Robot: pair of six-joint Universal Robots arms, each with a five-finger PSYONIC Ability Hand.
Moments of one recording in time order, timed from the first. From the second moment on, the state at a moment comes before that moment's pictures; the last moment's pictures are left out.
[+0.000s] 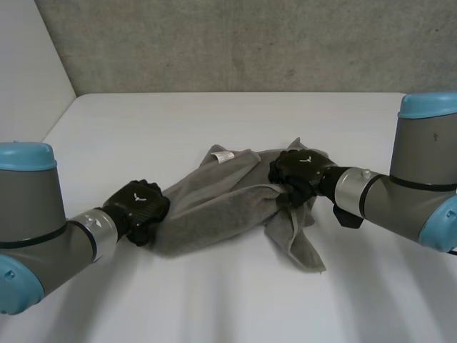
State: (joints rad) left arm 4.40 -1.97 -1.68 3.08 -1.30 3.69; right arm 1.93 -0.98 1.25 0.24 1.08 2.85; left_hand 1.15 1.16 0.22 0.23 0.98; right_hand 1.28 1.30 0.21 0.23 1.15
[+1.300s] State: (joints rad) left arm 4.49 -1.80 -1.69 3.60 -1.14 3.51; right arm 1.91 -1.12 1.25 0.21 0.96 2.51; left_hand 1.31 1.35 0.22 0.23 1.17; right_hand 1.29 1.31 0.21 0.23 1.15
